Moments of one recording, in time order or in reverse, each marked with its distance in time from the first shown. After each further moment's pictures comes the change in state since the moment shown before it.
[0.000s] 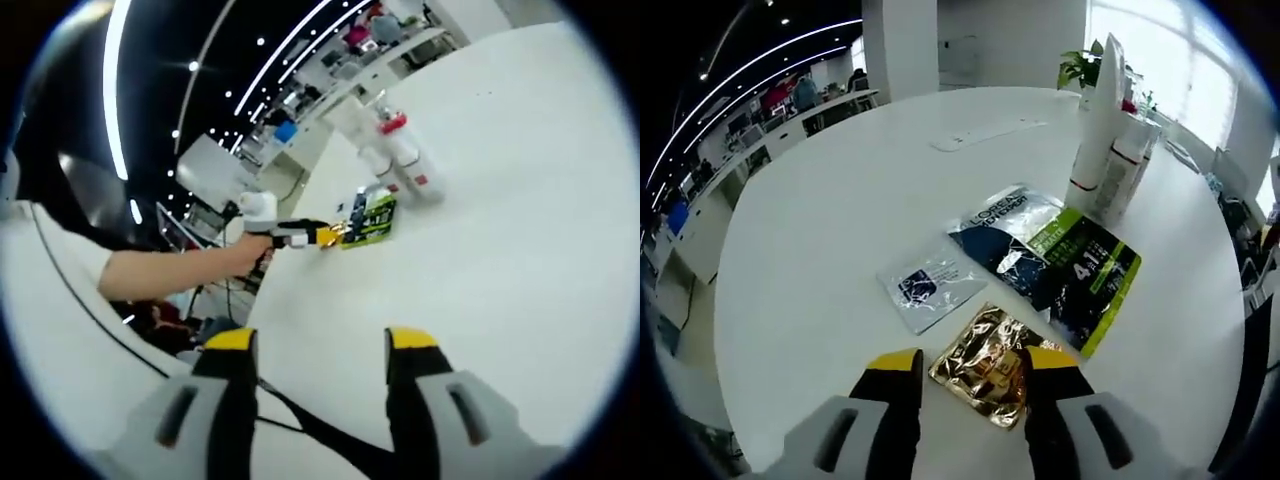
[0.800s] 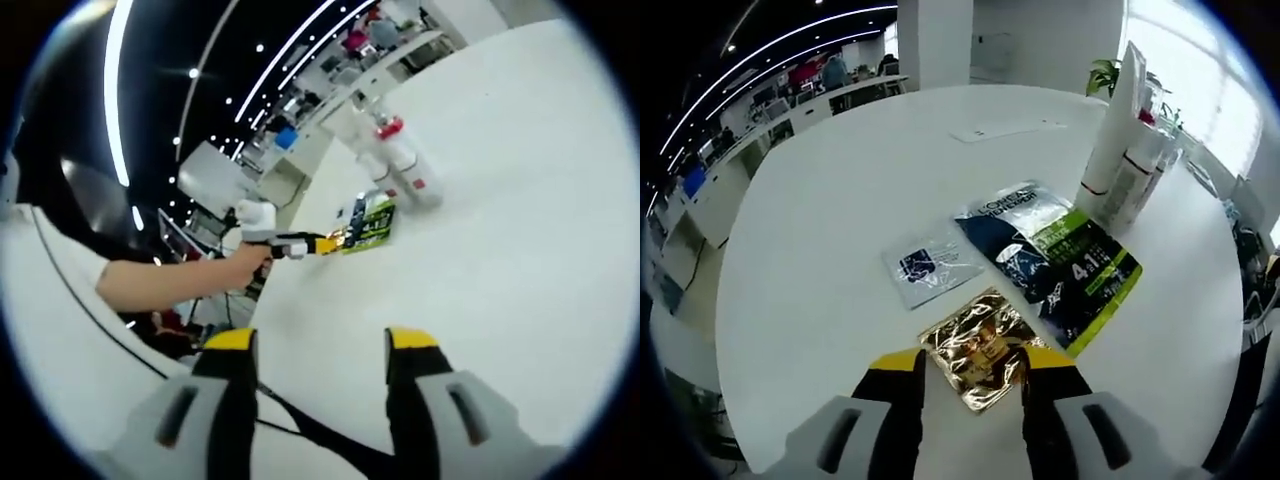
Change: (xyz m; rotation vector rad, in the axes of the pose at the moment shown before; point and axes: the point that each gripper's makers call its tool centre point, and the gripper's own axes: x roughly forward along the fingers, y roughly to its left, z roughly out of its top) left arm -0.008 -0.005 -0.008 -0.126 0.018 0.037; right arm -0.004 -0.004 0.006 -0.001 -0.028 0.000
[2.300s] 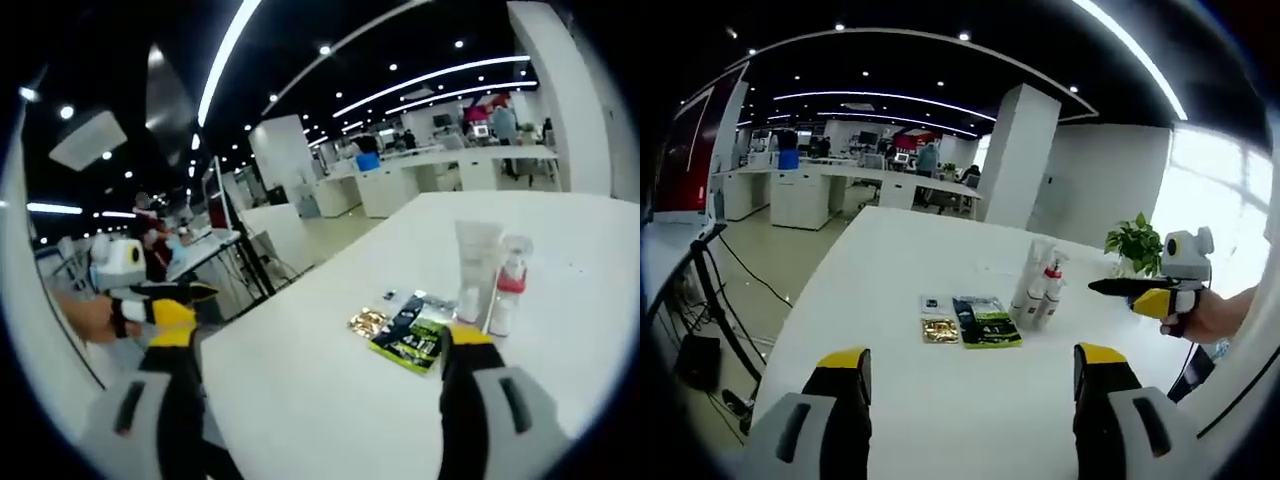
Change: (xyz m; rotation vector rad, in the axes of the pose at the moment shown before) left arm -0.239 -0.081 -0.058 -0.405 -0.578 0.101; right arm 0.078 0.076 0.068 -0.627 -0.072 0.119
